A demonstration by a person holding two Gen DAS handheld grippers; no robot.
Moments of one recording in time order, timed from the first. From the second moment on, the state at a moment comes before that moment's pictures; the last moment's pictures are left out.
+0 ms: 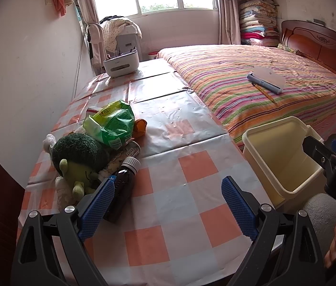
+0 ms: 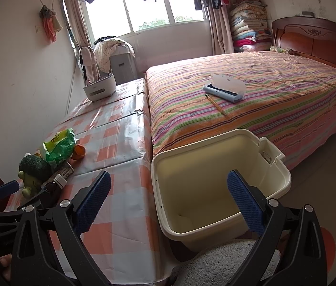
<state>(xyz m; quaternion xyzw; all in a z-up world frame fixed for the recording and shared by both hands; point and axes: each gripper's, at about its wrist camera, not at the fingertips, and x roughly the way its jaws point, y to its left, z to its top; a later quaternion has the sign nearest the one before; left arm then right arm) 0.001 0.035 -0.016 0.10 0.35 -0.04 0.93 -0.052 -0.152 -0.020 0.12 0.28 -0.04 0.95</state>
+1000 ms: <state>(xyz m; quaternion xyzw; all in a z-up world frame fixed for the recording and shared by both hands) -0.006 0.089 -0.005 0.05 0.35 0.01 0.94 -0.043 -0.131 -0.021 0.09 0.30 -0.04 0.95</state>
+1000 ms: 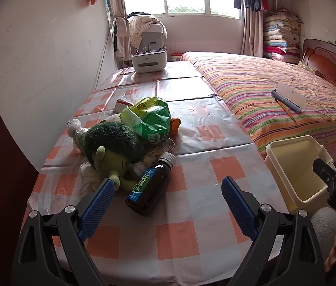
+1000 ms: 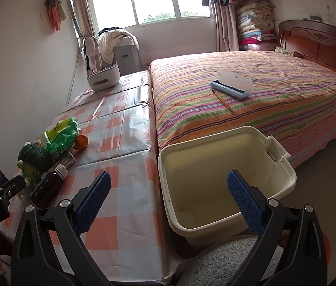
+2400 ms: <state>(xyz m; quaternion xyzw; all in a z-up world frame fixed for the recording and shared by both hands) 0.011 0.151 -0.003 0.00 0.35 0.07 0.93 -0.007 -0.080 -0.019 0.04 0.31 0.01 0.95</state>
